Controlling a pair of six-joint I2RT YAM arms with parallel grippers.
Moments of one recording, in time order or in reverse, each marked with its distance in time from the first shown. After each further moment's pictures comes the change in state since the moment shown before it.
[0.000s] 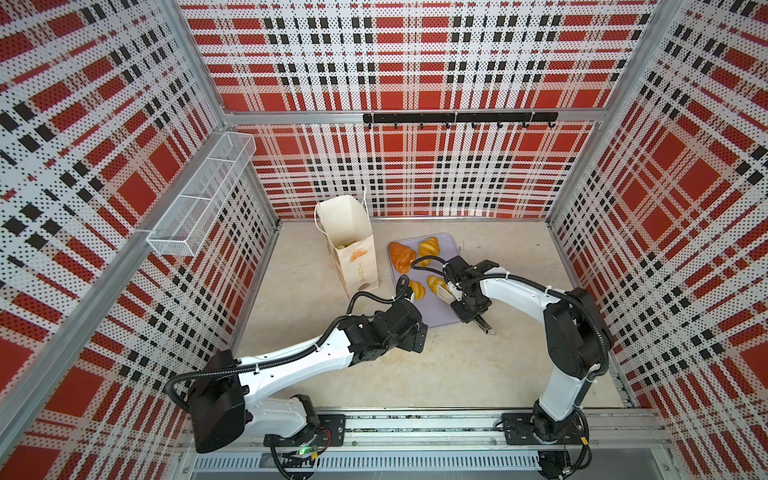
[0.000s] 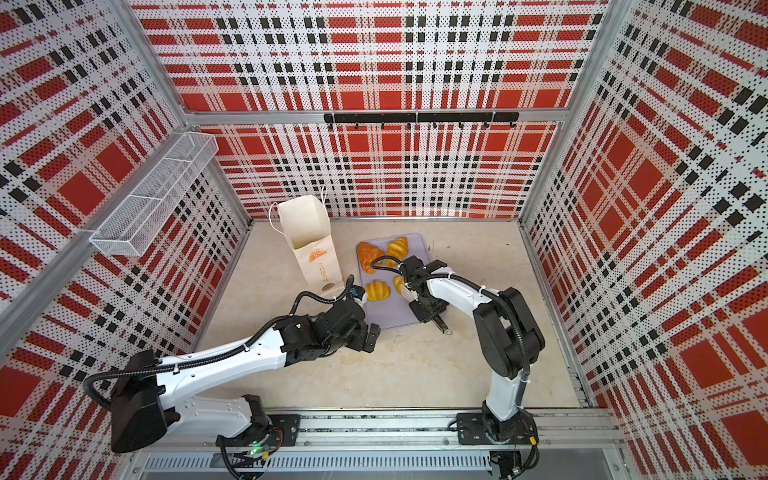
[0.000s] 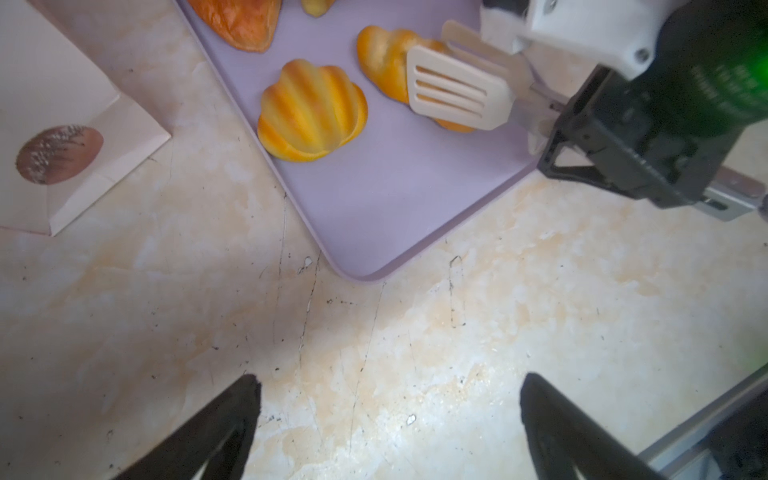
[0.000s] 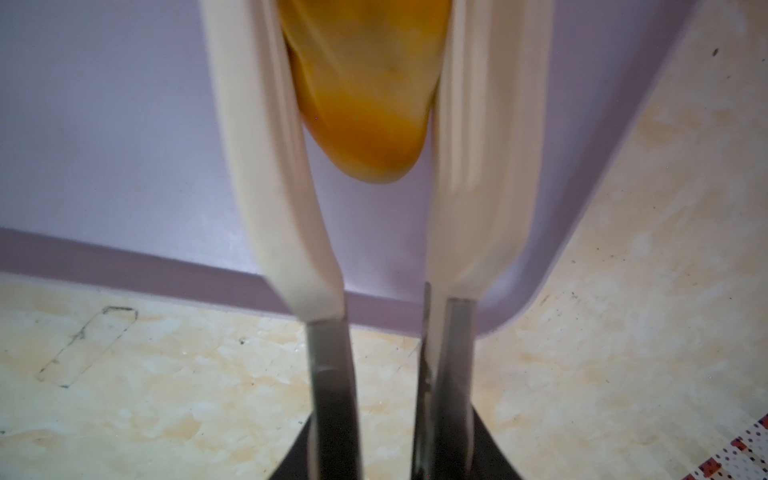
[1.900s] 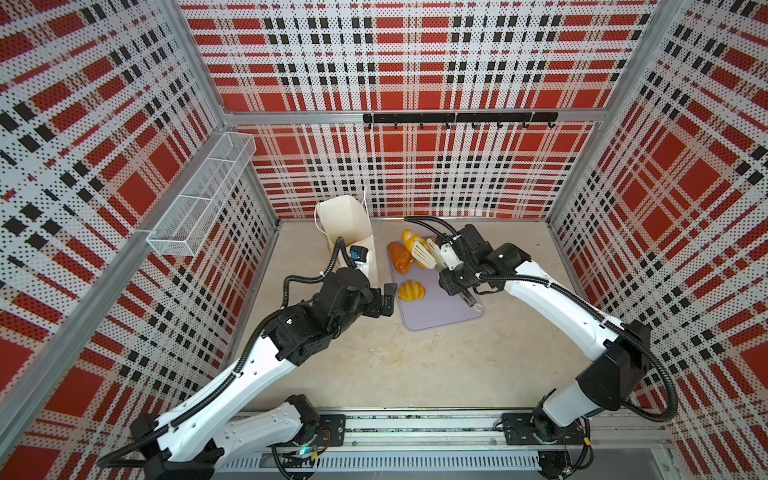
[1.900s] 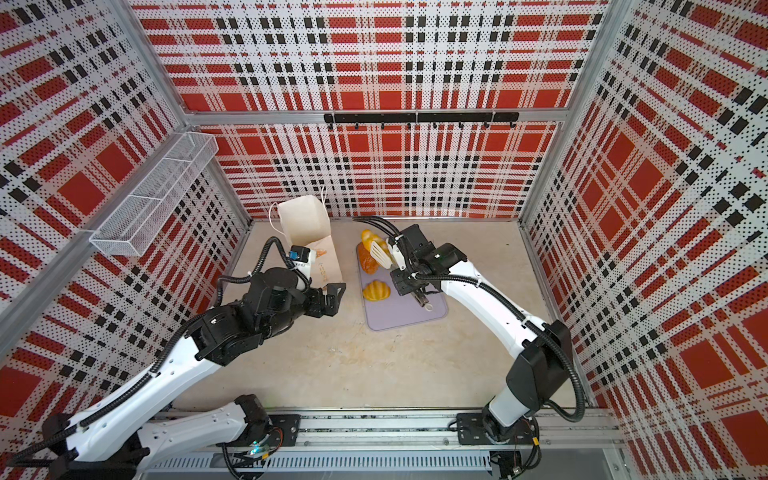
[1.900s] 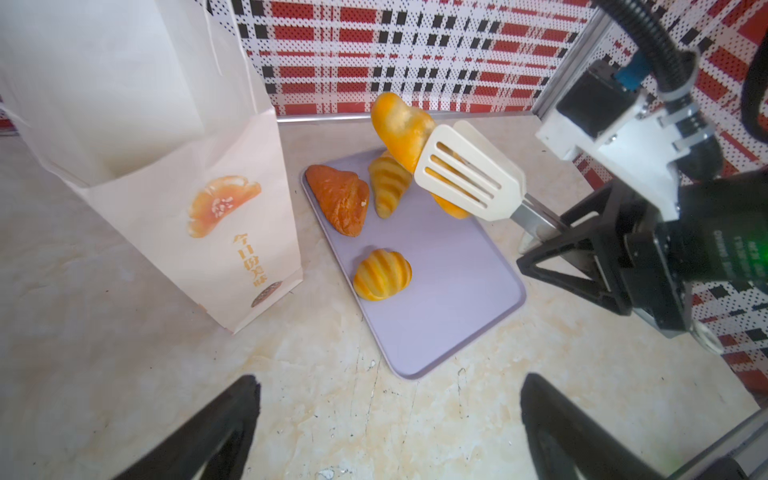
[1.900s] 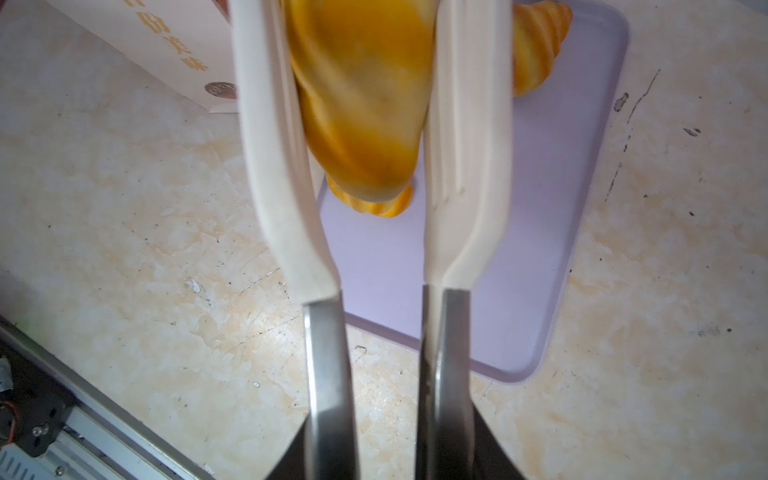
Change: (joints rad) left arm 0.225 -0.305 0.221 -0.174 -0.029 0.148; right arm 0.092 -0.220 0.257 0.028 -0.173 0.100
